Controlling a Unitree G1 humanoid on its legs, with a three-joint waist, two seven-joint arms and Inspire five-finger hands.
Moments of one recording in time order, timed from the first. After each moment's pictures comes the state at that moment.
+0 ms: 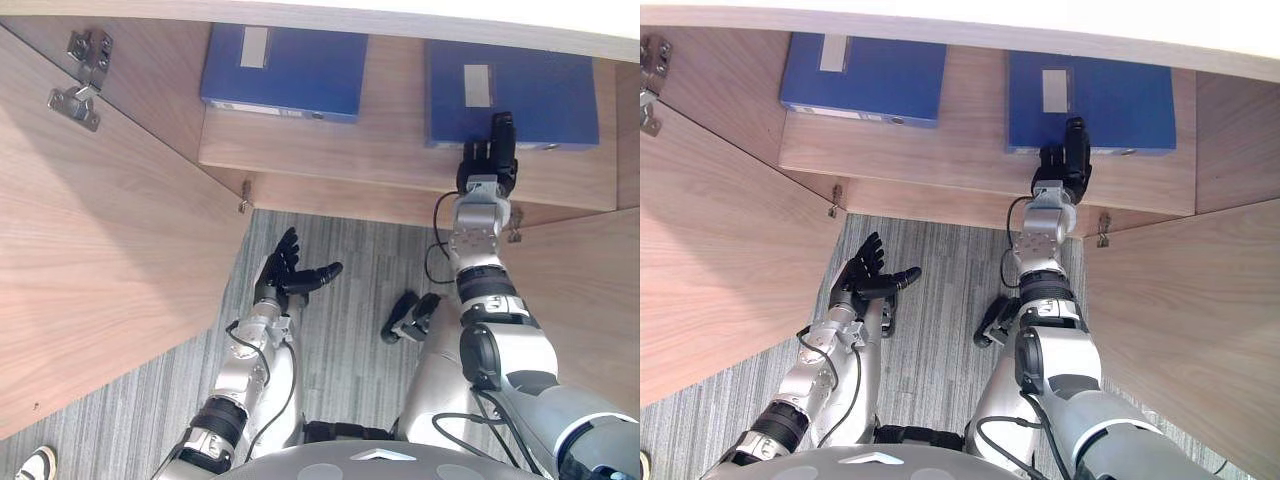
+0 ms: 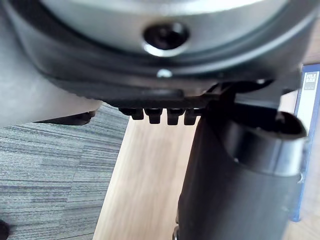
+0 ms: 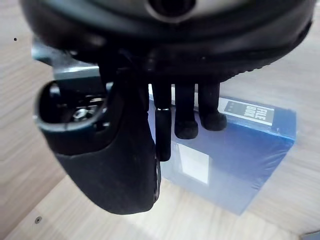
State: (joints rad) left arm -0.09 0.10 -0.26 0.47 -0.39 -0.20 0.07; right arm -0.79 -0.16 -0.23 0.70 1.19 -0.36 -0.24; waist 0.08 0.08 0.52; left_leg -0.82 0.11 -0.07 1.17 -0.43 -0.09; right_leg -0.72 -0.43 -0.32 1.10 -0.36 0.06
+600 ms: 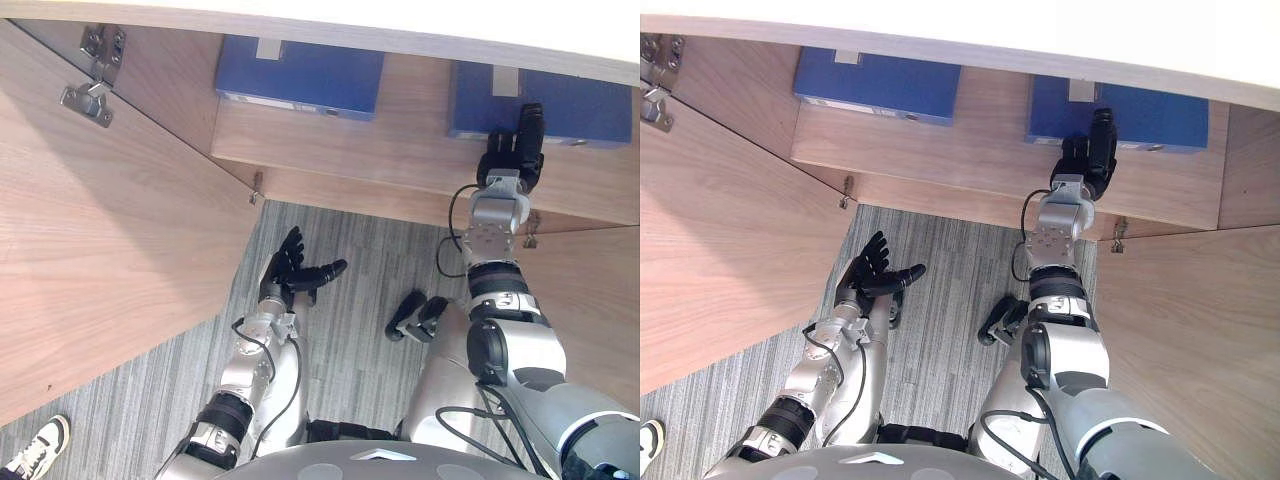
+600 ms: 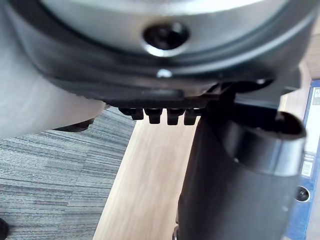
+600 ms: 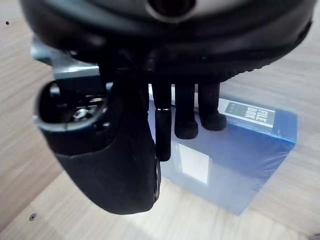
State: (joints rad) left arm -0.11 0.08 -0.26 0.48 -0.42 -0.19 0.07; right arm -0.81 -0.20 -0.27 0.72 1.19 -0.38 -0.23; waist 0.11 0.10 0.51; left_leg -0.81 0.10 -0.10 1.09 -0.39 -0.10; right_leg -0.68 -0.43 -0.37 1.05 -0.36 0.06
